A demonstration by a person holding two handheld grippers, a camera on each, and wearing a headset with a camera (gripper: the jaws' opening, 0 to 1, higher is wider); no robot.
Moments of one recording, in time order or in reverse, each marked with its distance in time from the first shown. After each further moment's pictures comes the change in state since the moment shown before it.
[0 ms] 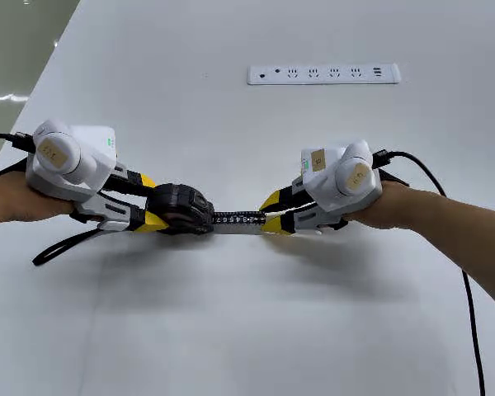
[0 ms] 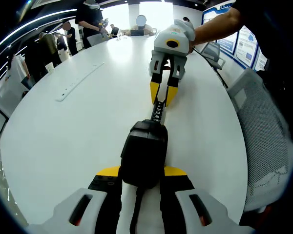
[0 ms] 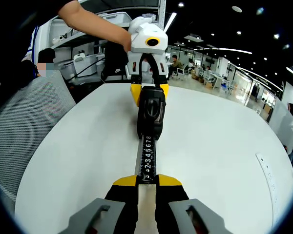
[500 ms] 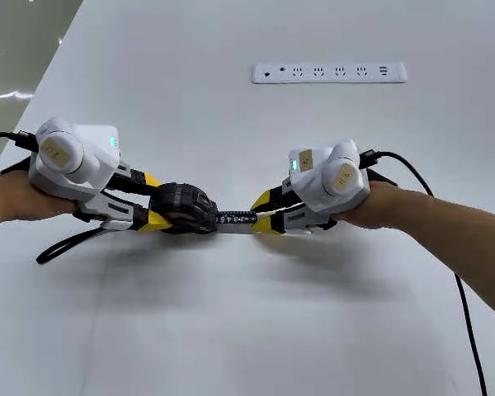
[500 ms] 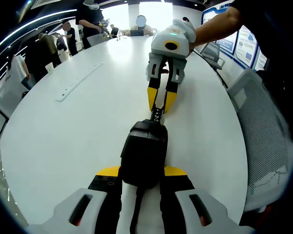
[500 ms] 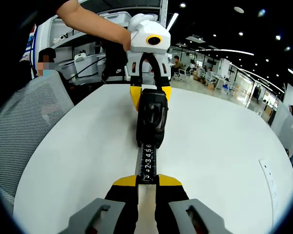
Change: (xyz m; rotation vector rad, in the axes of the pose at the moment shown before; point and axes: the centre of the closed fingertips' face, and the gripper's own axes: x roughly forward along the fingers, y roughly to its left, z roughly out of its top) left arm 0.000 0.000 0.000 0.002 -0.002 0.000; right arm 0.017 -0.001 0.012 -0.014 -0.006 0.011
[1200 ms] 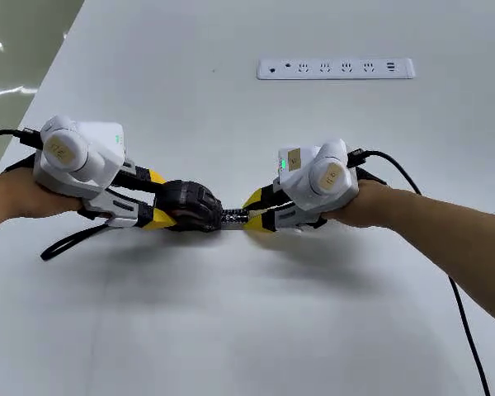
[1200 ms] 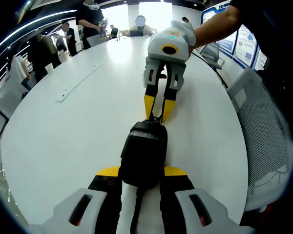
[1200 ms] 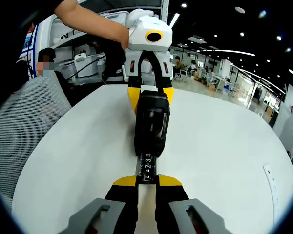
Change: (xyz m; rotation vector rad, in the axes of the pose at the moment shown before) left arm 0.001 0.001 0.001 0.004 -0.004 0.001; right arm 0.019 -0.002 0.010 -0.005 -0.004 0.008
